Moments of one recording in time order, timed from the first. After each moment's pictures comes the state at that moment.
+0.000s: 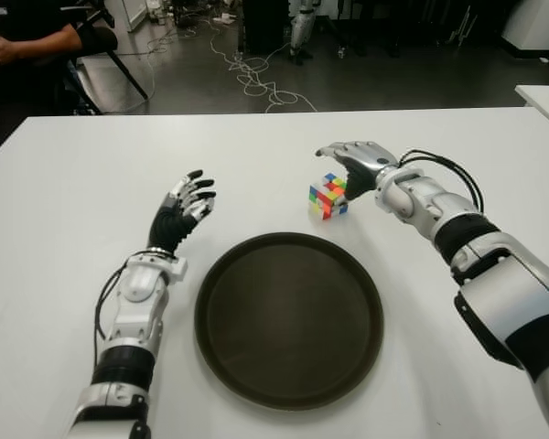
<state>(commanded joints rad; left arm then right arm) -0.33 0.09 0.09 0.59 -0.08 -0.34 -0.19 -1.06 -0.24 0.61 1.30 -0.77 -0.37 -0.14</state>
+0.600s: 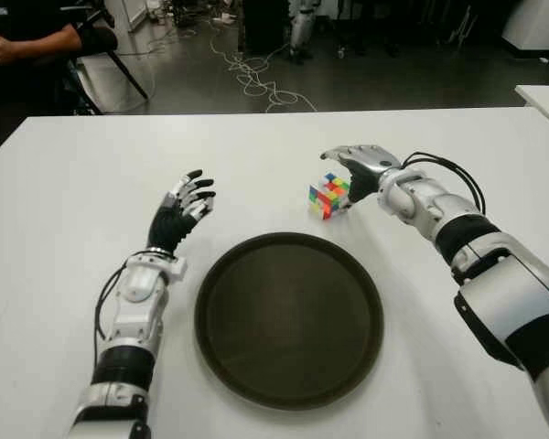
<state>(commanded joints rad) -0.33 0.09 0.09 0.59 -0.09 -0.34 -0.20 -1.05 -0.24 0.61 1.32 -0.77 -0.34 -0.11</state>
